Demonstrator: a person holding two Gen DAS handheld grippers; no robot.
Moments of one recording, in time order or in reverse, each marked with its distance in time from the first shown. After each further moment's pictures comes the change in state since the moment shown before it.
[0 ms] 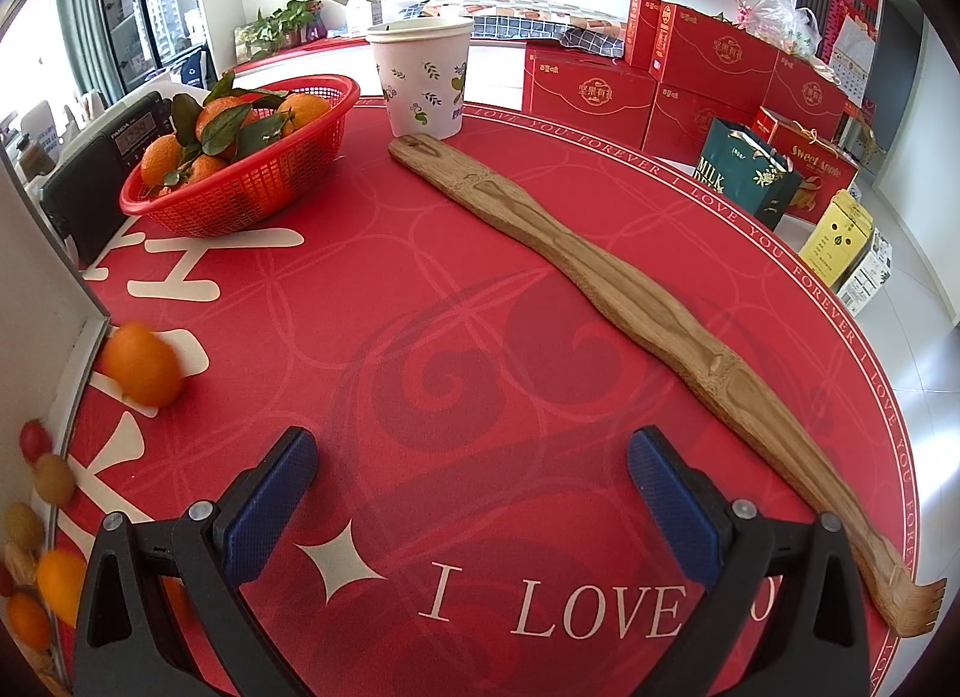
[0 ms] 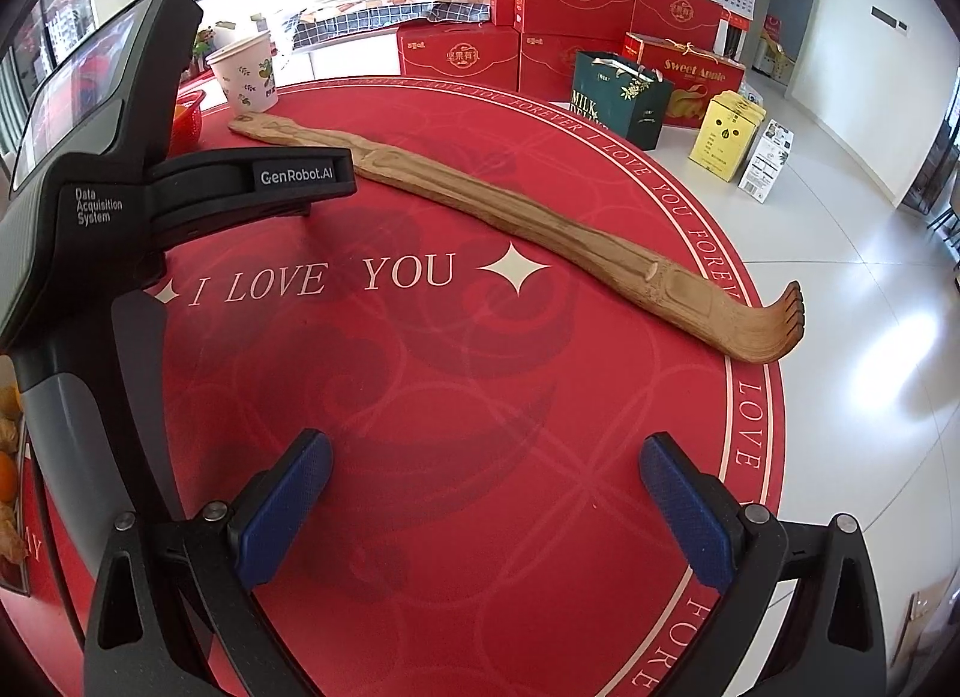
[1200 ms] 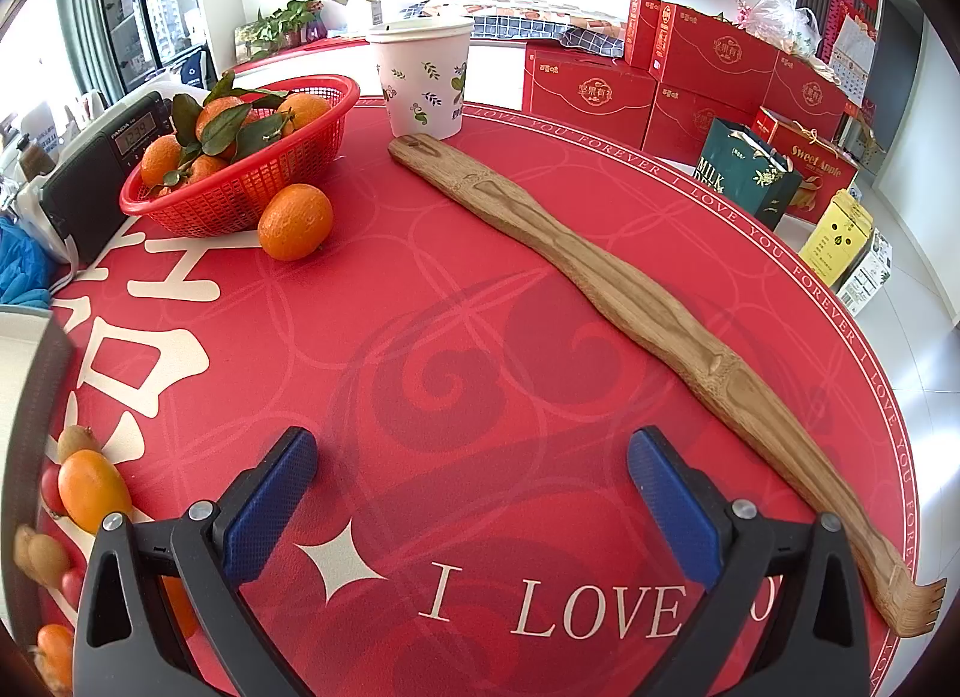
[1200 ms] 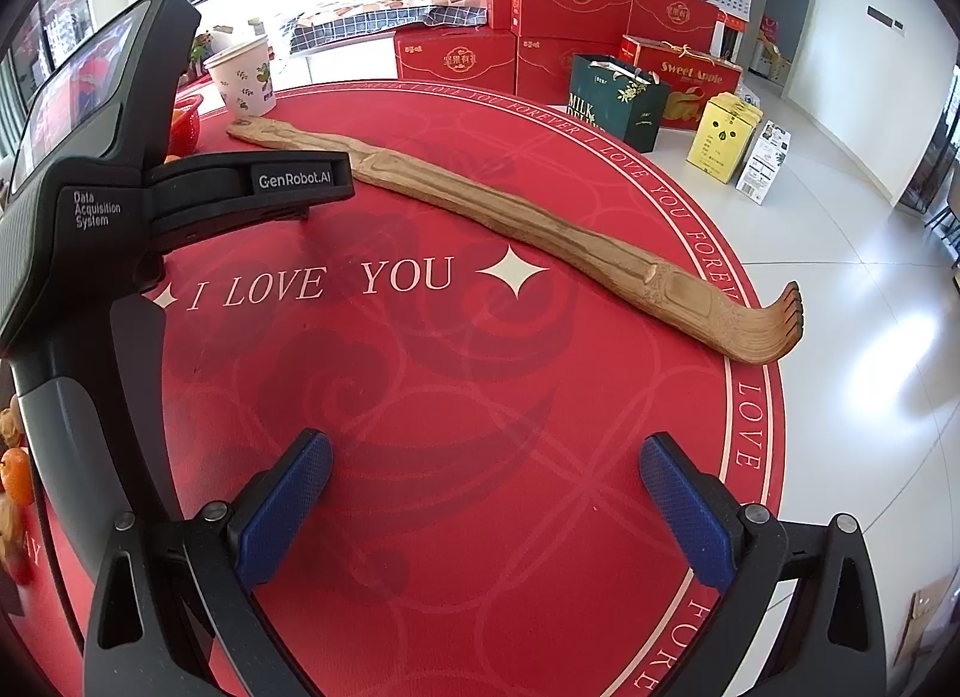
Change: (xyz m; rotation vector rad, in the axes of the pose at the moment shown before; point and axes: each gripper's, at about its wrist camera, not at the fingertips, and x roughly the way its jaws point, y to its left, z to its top) left arm 0.000 0.000 0.000 -0.001 -0.001 -0.001; right arm -0.001 0.001 0.003 -0.001 -0.010 -0.005
